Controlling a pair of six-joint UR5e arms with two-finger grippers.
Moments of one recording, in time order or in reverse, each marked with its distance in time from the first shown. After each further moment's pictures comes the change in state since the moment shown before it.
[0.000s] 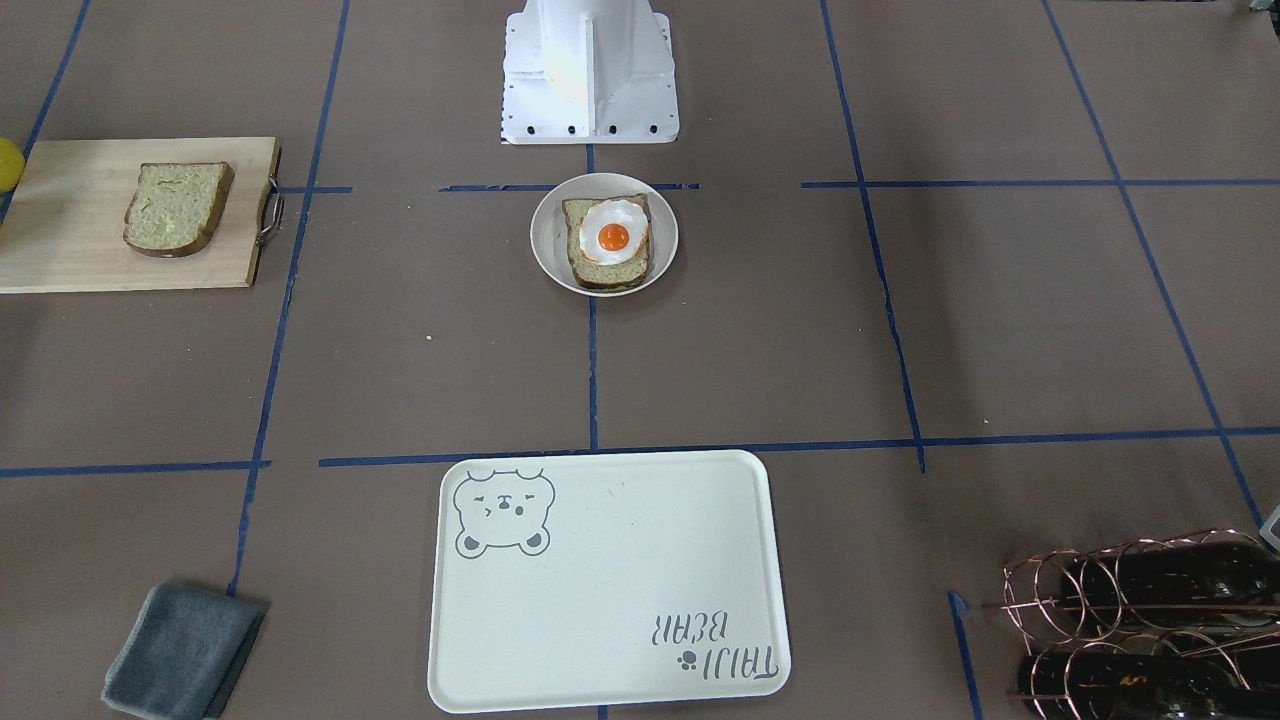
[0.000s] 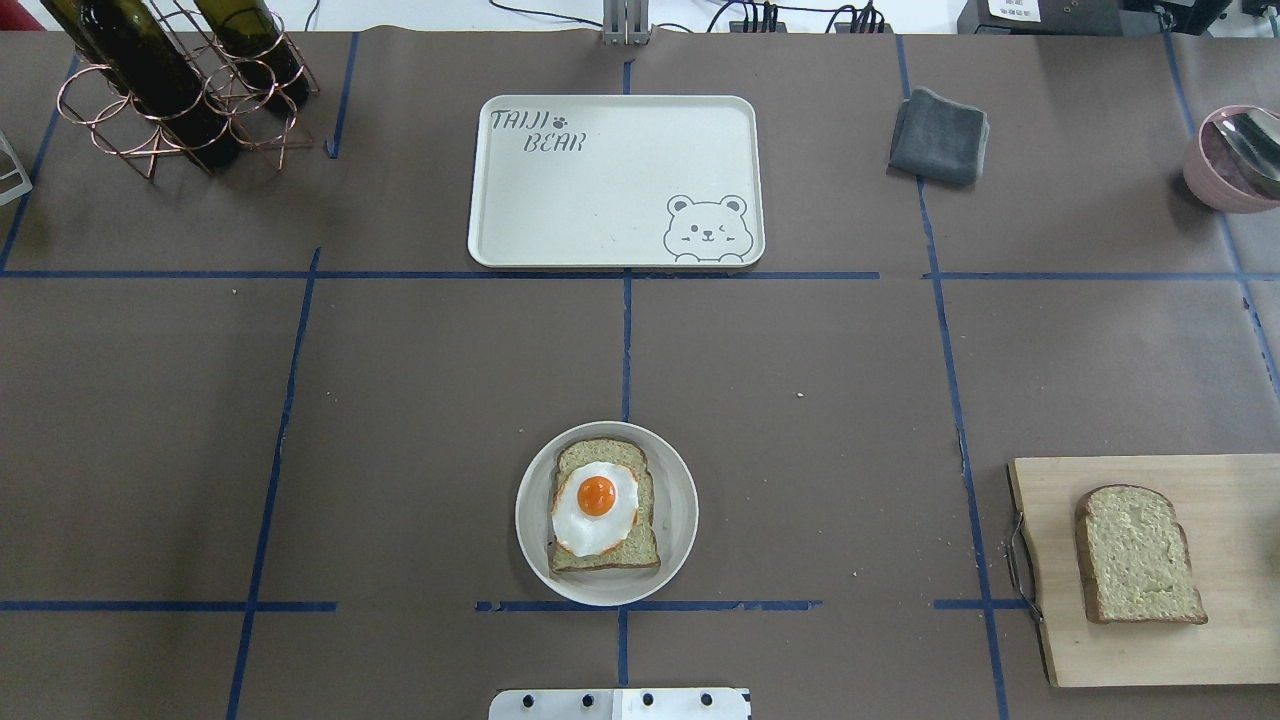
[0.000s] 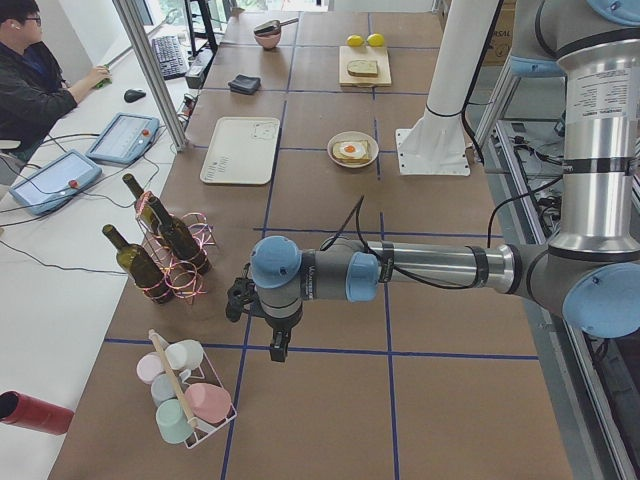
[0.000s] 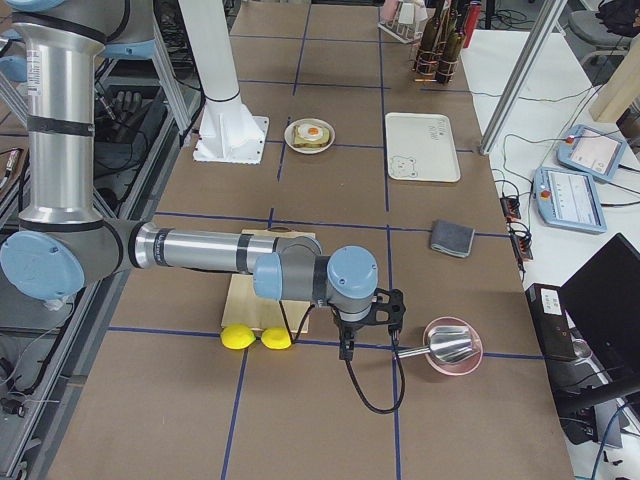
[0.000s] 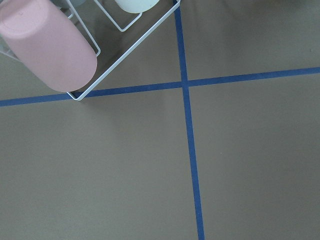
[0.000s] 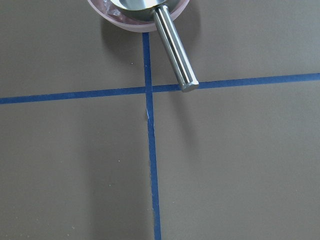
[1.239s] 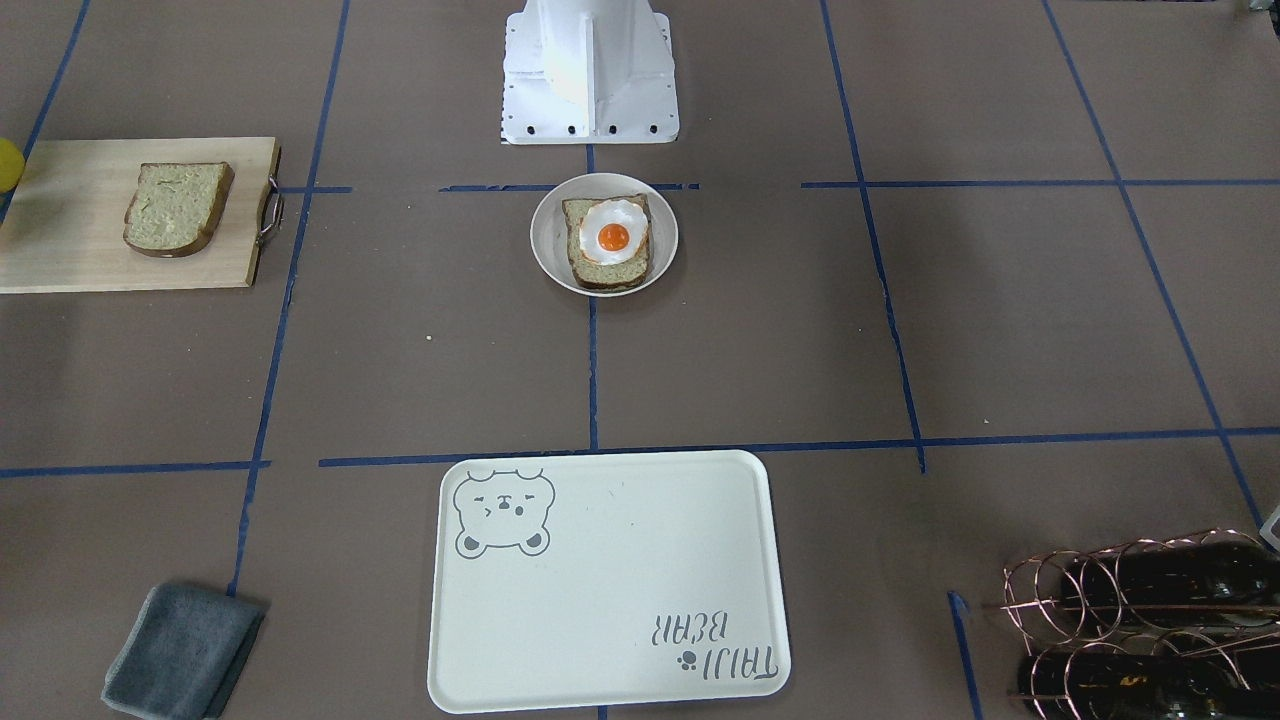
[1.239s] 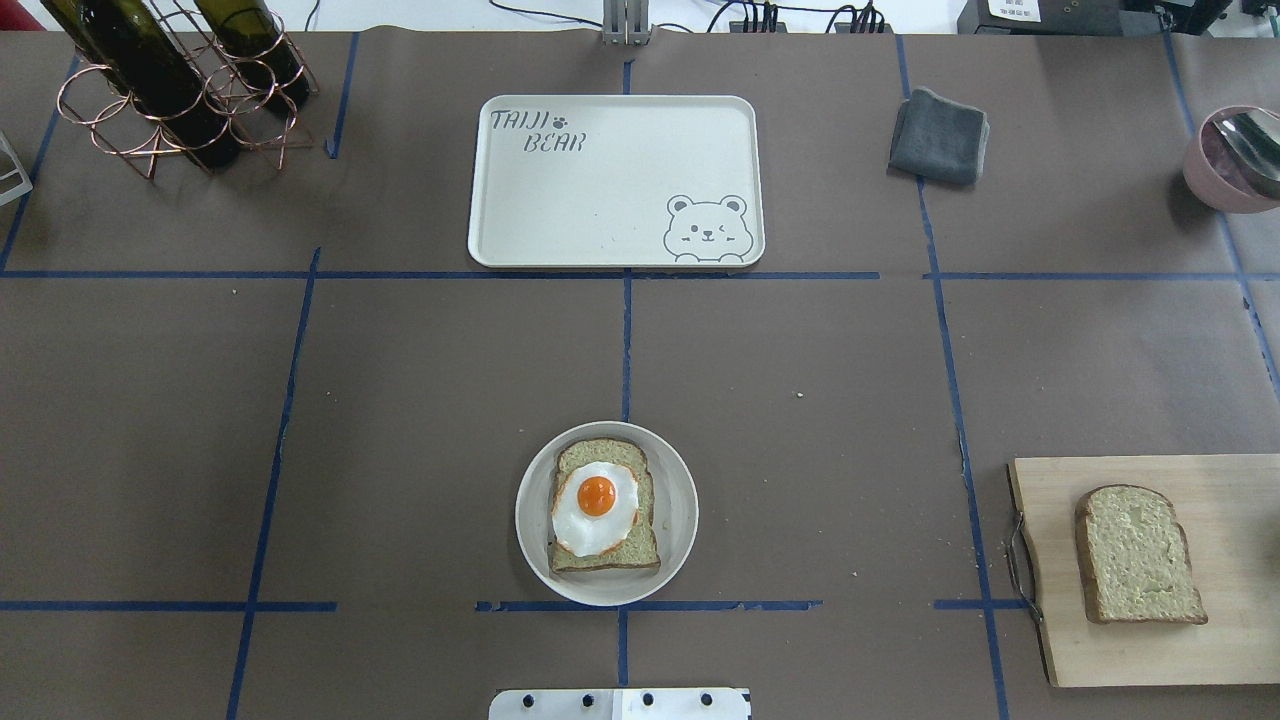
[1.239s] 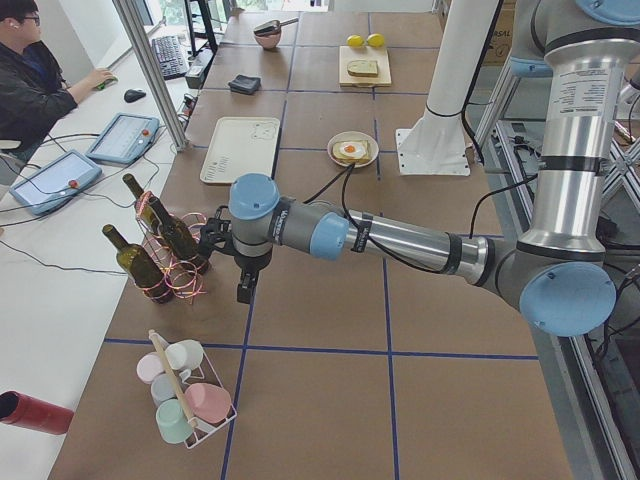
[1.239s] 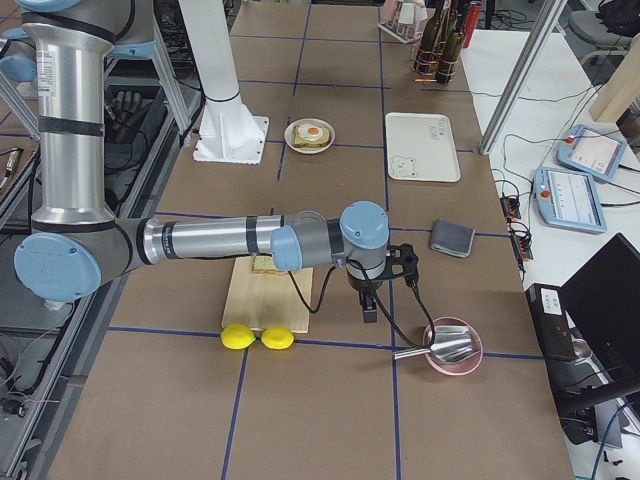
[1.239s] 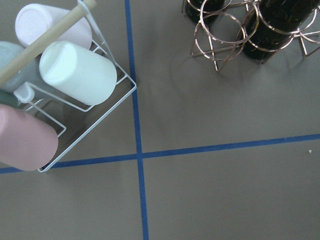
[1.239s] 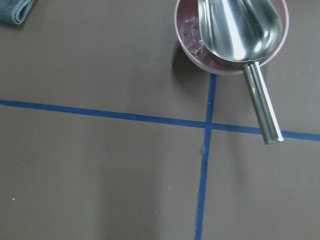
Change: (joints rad) left arm 0.134 -0.132 -0.064 -0.173 -0.003 -0.366; right arm -0.117 0.031 0.094 0.076 -0.016 0.068
